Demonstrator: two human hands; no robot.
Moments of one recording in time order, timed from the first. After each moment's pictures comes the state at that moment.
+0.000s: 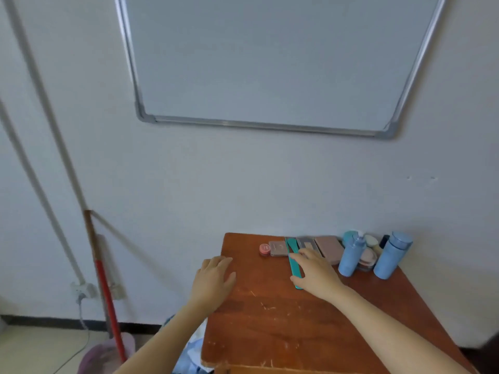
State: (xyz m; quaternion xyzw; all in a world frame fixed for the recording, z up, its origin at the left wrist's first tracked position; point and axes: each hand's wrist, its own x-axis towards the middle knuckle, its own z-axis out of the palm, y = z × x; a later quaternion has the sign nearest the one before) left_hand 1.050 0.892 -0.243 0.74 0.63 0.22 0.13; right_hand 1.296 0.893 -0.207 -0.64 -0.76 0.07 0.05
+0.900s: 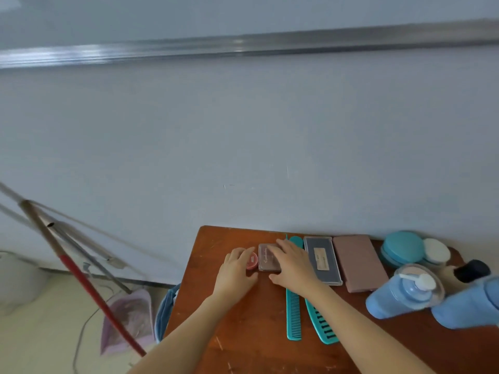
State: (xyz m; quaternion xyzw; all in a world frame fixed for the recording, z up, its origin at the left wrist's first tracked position) left_hand 1.180 1.081 -0.342 0.68 0.68 0.13 0.26; right_hand 1.335 1.105 -0.349 -0.58 -0.78 0.23 0.04
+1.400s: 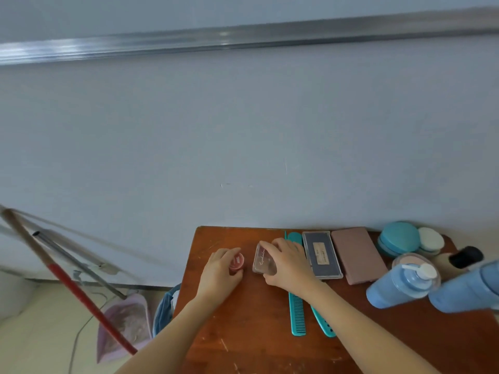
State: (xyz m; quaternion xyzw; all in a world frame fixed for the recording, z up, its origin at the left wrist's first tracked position) left_hand 1.147 1.079 -0.341 0.68 0.67 0.18 0.25; right_hand 1.328 1.097 -0.344 -0.57 -0.79 0.21 0.08
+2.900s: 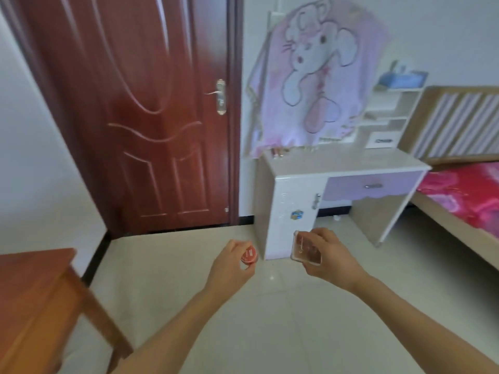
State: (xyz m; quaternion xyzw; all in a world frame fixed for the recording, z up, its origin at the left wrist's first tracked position) left_hand 1.305 0.444 -0.241 0.90 -0.22 0.03 0.38; right_hand 1.253 0.216 -0.212 -0.97 -0.03 -0.10 0.21
